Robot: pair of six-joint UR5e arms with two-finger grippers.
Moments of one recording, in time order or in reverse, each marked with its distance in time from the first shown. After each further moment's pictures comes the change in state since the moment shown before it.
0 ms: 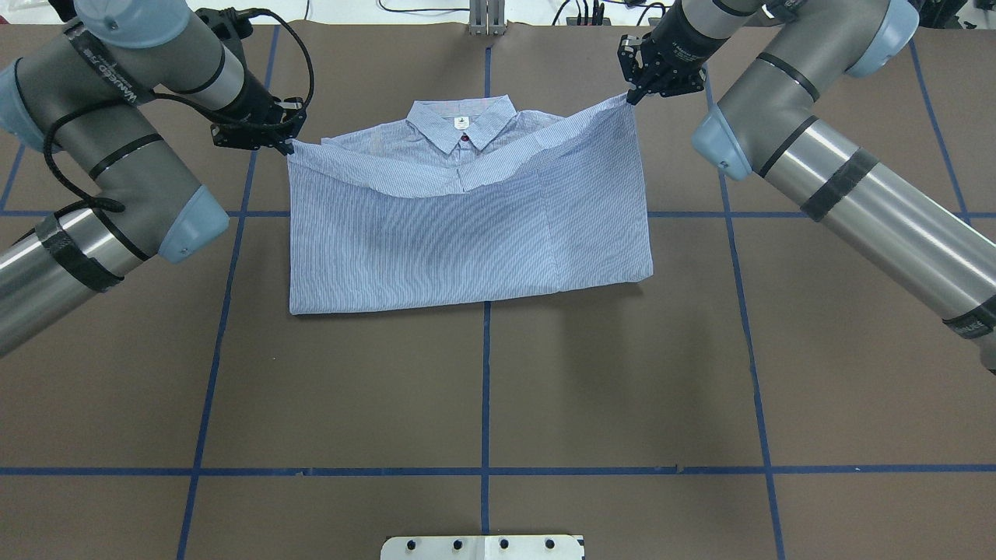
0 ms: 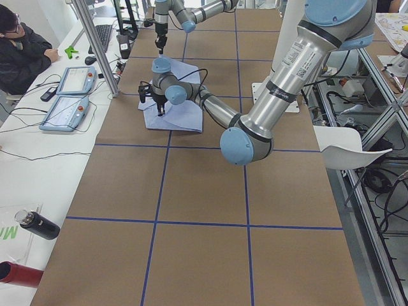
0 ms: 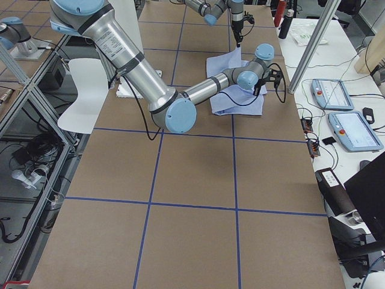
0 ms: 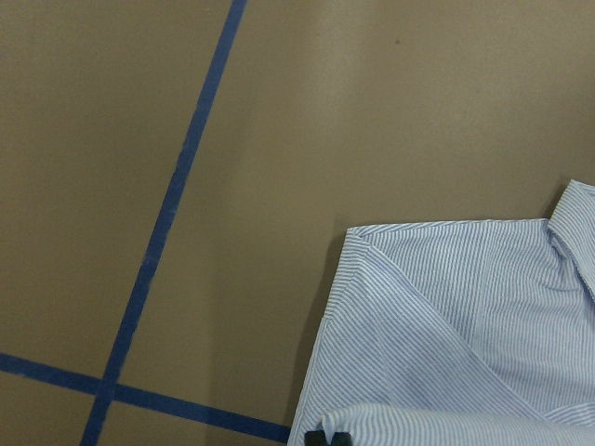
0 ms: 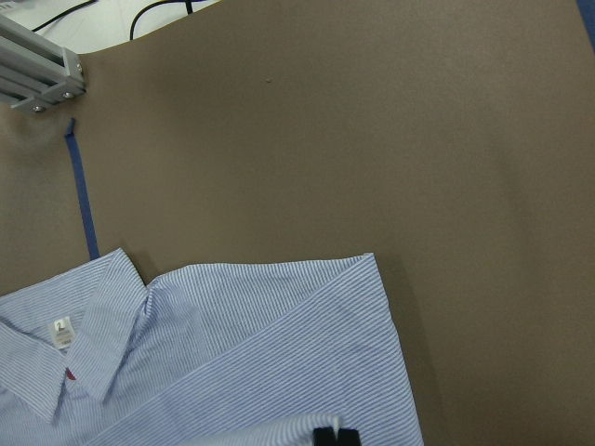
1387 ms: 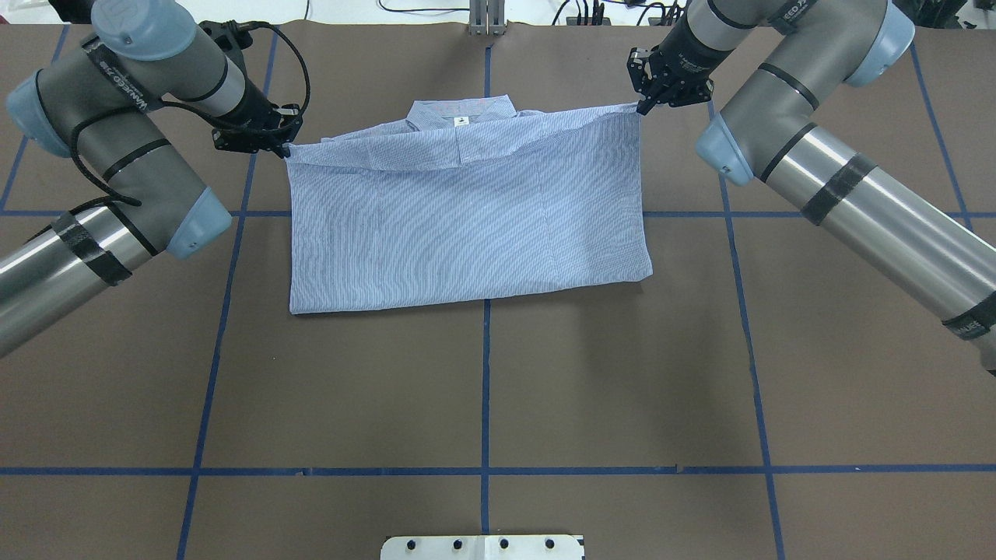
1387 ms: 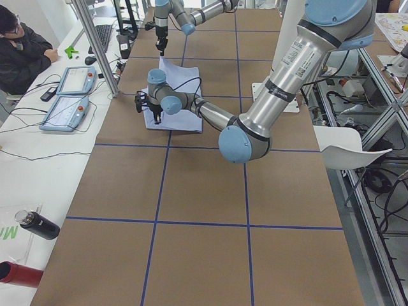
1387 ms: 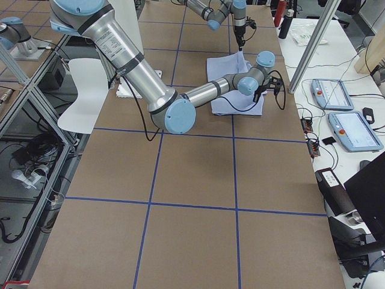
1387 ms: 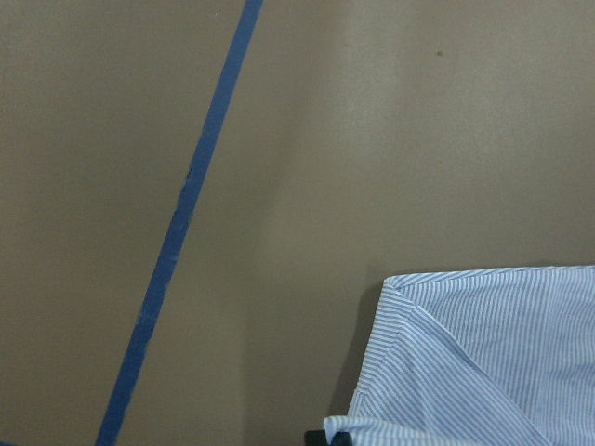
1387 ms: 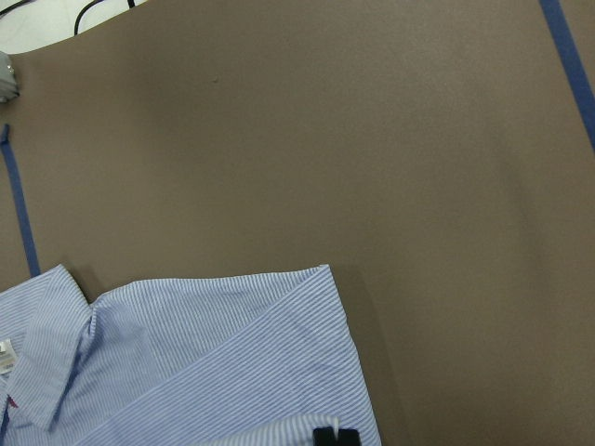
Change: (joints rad) left arm -0.002 -0.010 0.118 -0.102 0.003 0.004; right arm -0.003 -0.003 -0.047 0.010 -0.005 -0.001
